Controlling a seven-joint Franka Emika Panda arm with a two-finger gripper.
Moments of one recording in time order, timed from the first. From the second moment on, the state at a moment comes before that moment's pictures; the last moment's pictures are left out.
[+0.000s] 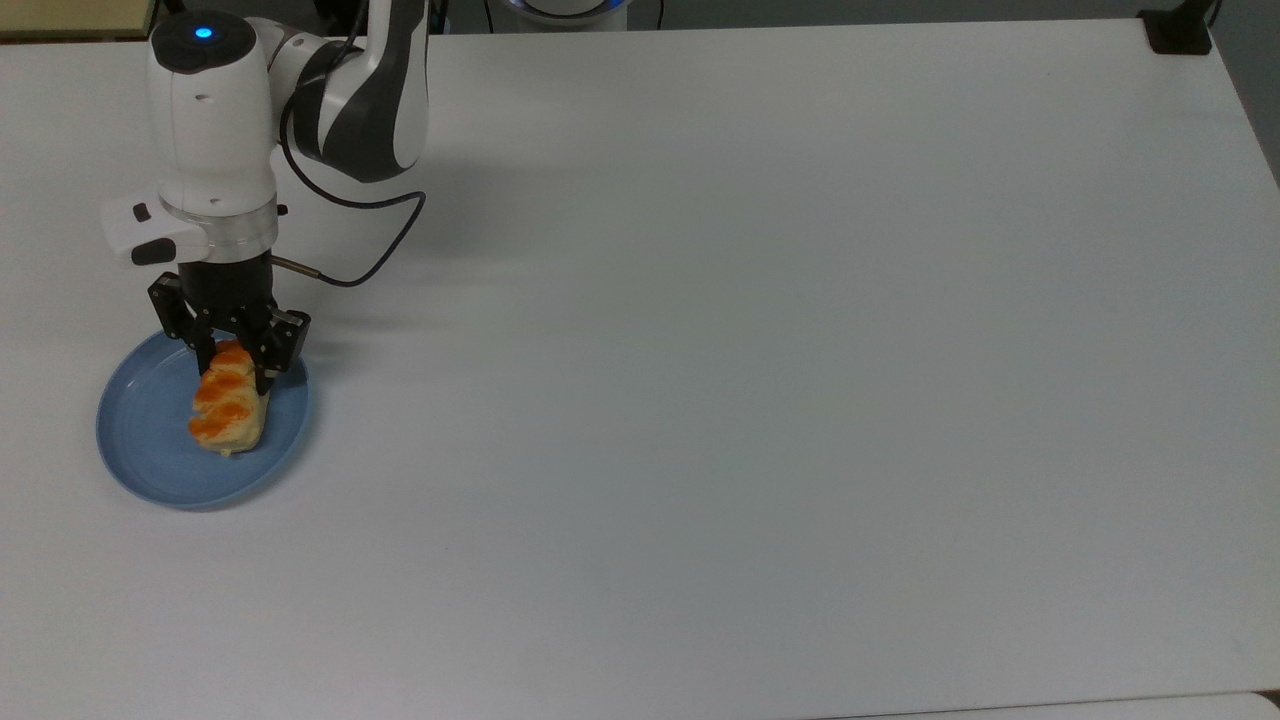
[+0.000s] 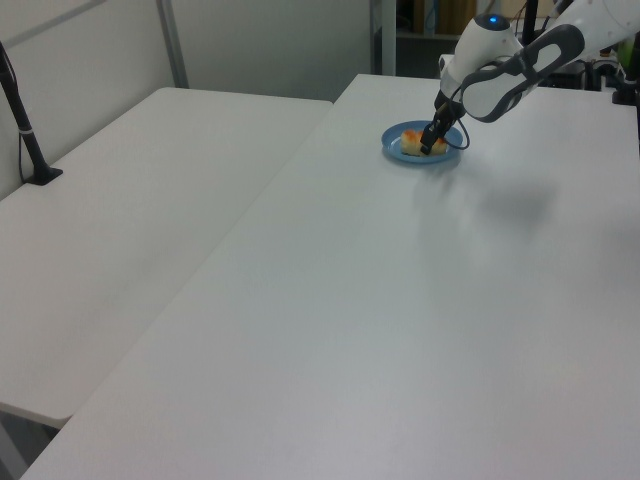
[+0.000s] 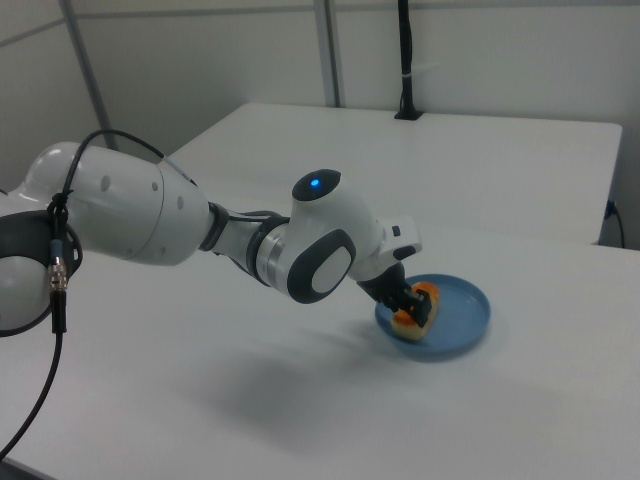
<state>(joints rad) -0.24 0.51 -0.13 -1.79 -0.04 2.74 -0.09</state>
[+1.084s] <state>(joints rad) -0.25 0.17 0.15 -1.77 -0.04 1.99 -0.07</state>
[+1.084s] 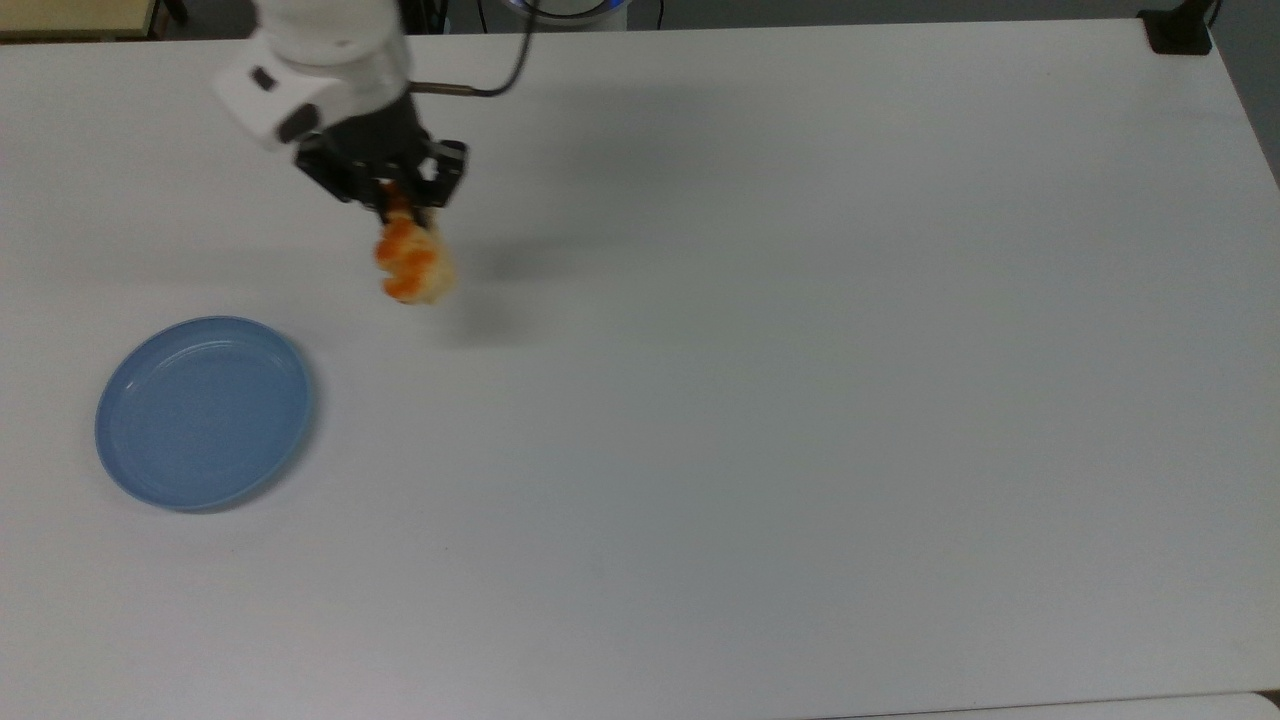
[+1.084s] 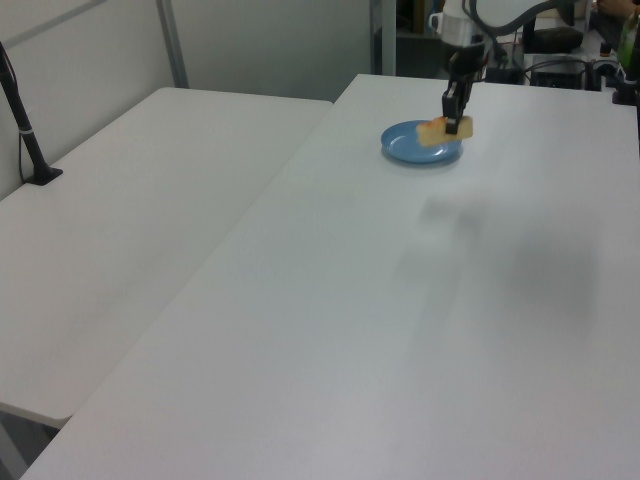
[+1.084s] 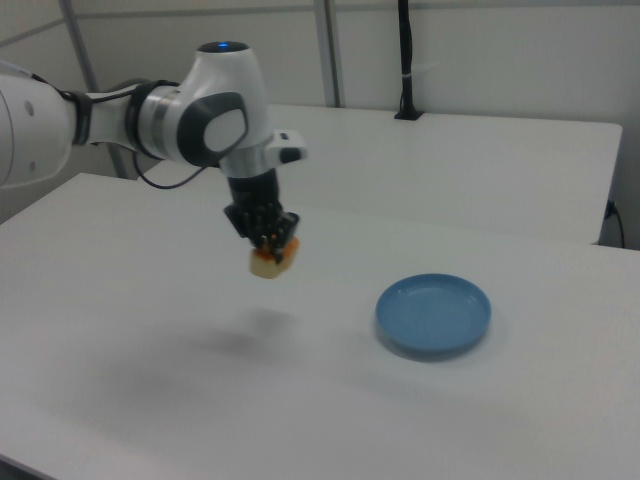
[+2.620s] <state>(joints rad) -0.09 0.34 0.25 -1.77 -0.27 2.10 0.40</state>
